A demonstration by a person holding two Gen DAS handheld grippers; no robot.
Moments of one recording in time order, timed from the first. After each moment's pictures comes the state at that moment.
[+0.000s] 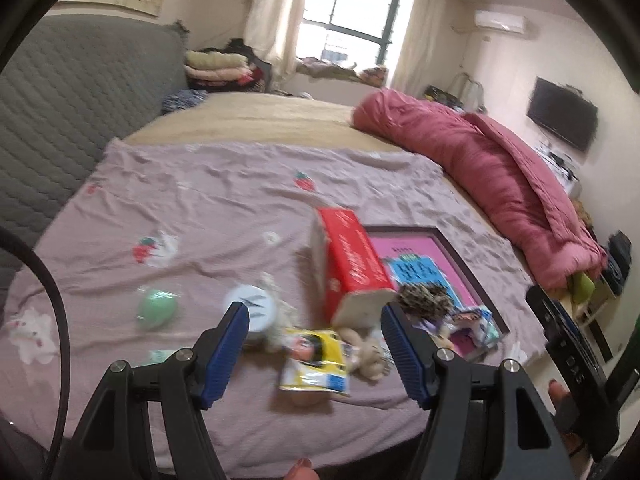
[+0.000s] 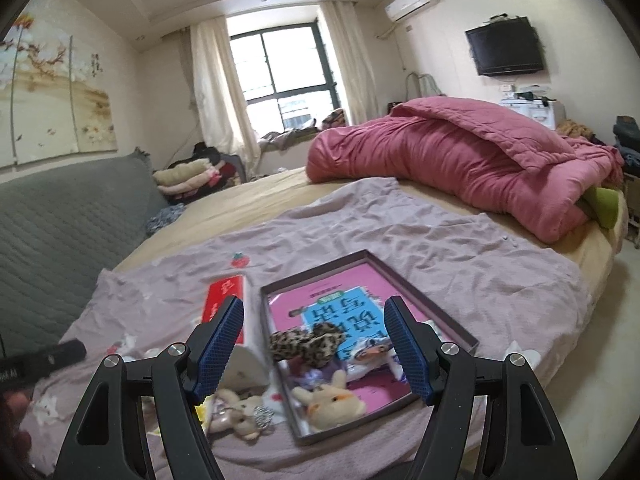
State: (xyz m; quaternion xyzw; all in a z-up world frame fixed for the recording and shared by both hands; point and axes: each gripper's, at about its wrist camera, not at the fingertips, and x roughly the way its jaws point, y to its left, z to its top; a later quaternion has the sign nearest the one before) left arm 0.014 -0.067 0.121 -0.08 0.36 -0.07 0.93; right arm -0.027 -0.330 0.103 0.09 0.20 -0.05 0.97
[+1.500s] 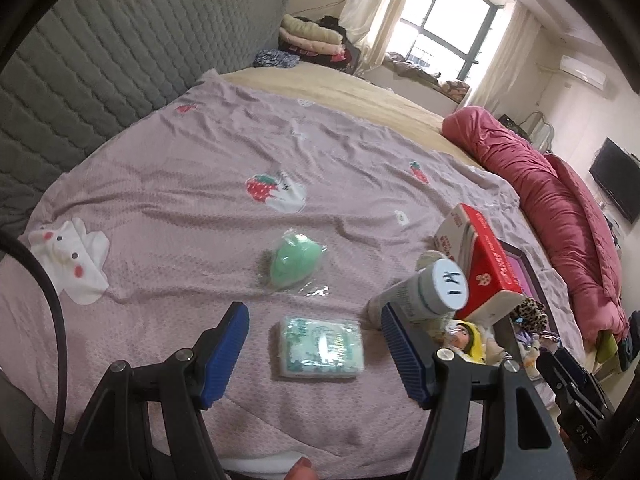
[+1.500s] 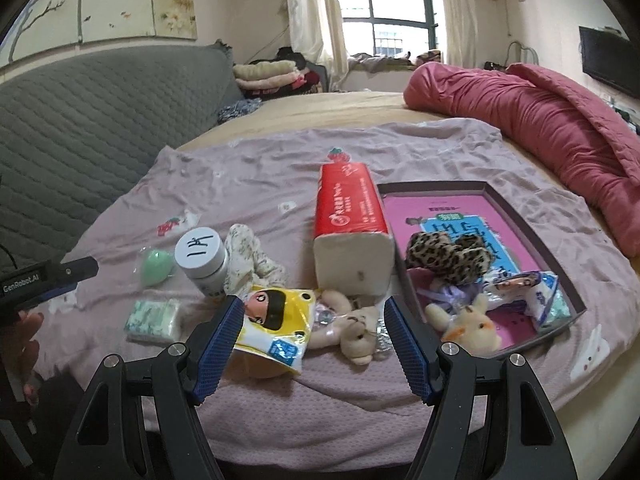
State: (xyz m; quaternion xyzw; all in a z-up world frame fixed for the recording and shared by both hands) left arm 0.011 0.094 0.032 -0.18 0.39 0.03 0.90; right arm 0.004 -0.203 0.029 -0.02 0.35 0.08 0.93
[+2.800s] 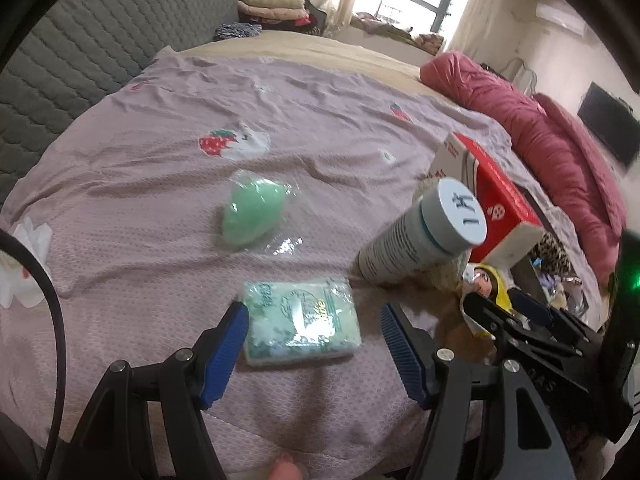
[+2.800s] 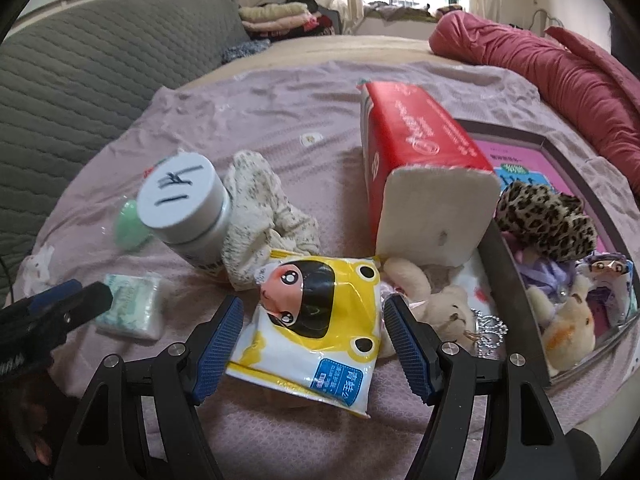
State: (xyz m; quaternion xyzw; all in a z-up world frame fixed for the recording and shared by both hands) left arm 0.038 0.056 -0.022 -0.12 0.44 -0.02 0.89; right arm 0.073 -0.155 -0.046 -0.03 0.44 0.09 0.89
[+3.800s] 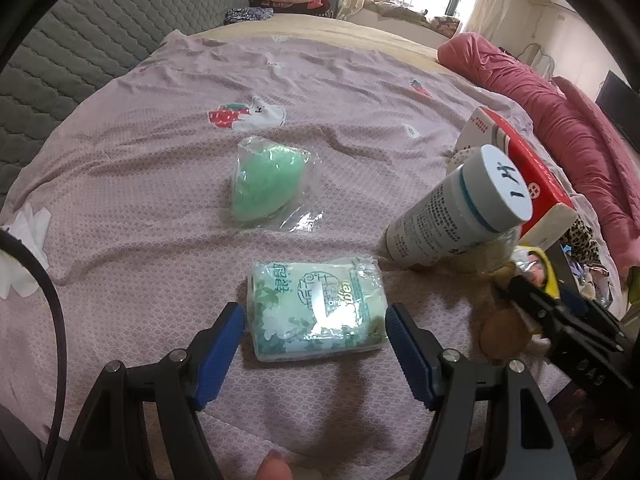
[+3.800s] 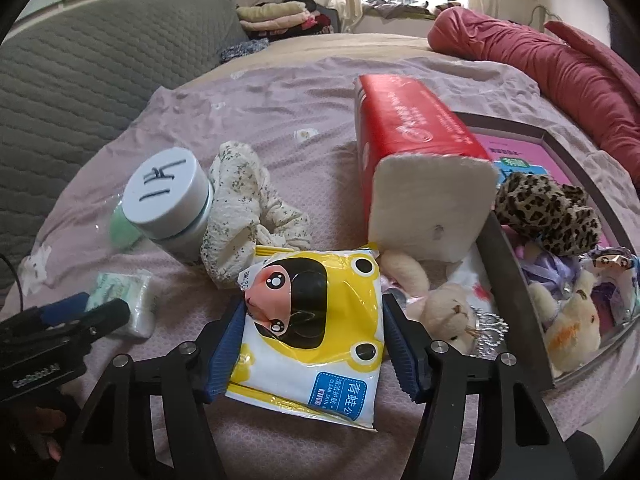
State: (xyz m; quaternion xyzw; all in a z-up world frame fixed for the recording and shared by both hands) left arm 0.048 0.055 -0.047 -0.10 0.48 0.01 0.87; right arm 0.075 -0.164 -0.050 -0.02 0.44 0.09 0.89
